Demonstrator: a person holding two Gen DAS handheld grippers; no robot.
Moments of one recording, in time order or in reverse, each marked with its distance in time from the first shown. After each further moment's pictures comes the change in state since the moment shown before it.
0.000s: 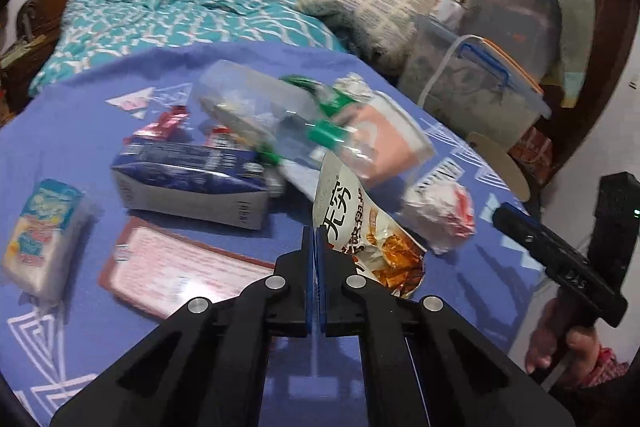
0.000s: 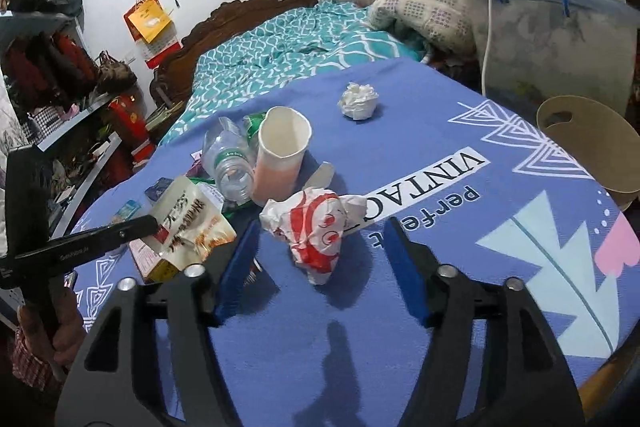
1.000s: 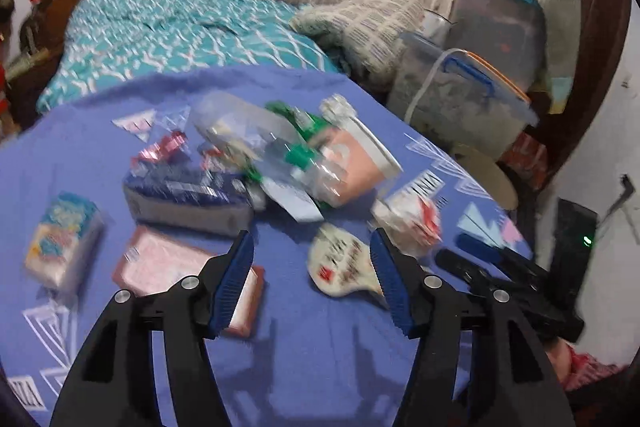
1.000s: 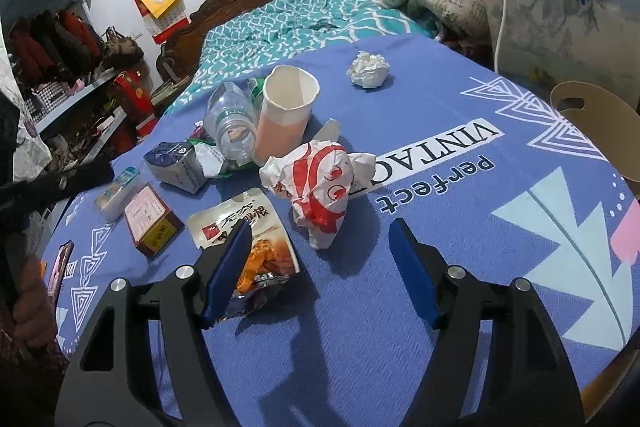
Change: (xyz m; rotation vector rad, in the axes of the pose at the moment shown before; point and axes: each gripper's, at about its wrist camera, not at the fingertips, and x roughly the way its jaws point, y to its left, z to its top) left arm -0.035 -0.021 -0.001 0.006 -0.035 0.001; right arm 0.014 0.001 -0.019 -0.045 0.078 0.019
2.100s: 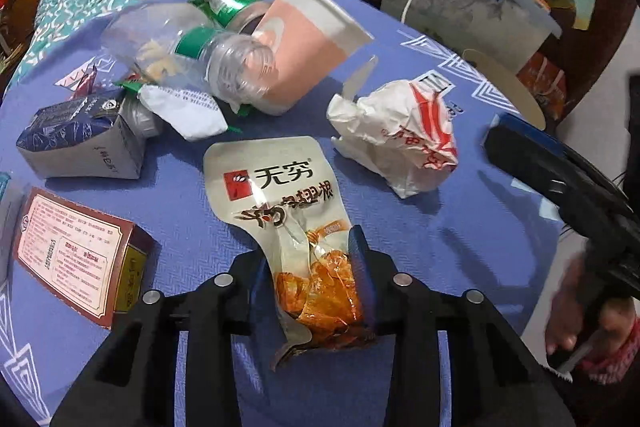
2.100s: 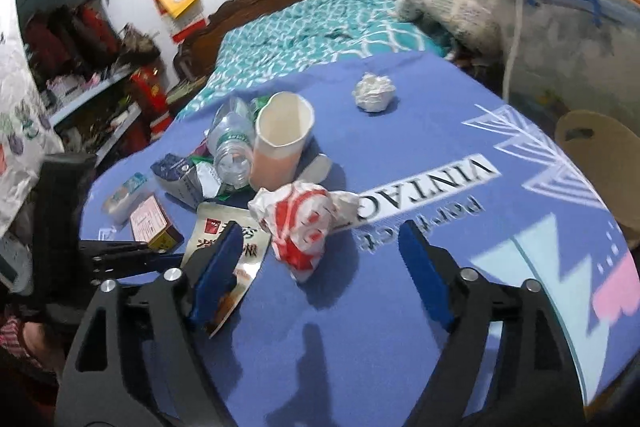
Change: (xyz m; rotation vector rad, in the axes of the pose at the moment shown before) left arm 0.103 -0.054 -0.030 0.081 0.246 0.065; right arm -0.003 -0.022 0.026 -0.073 -0.006 0.059
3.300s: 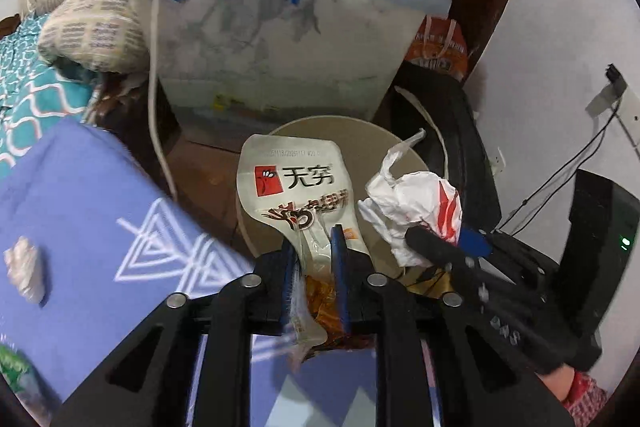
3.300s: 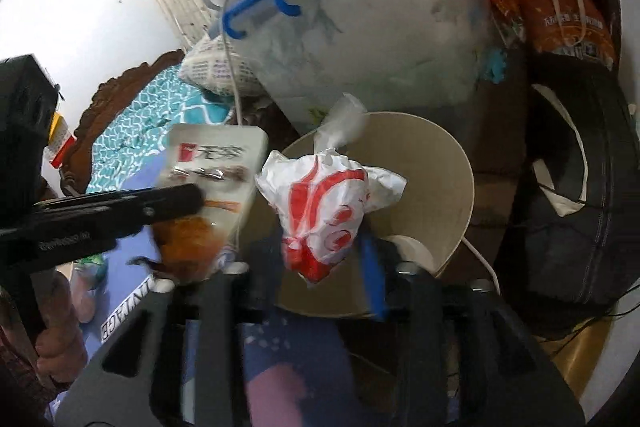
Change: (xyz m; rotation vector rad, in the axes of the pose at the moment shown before) left arm 0.129 -0.273 0.200 0.430 0.009 -0.250; right arm -0.086 -0.276 0.010 0.460 -0.162 -0.357
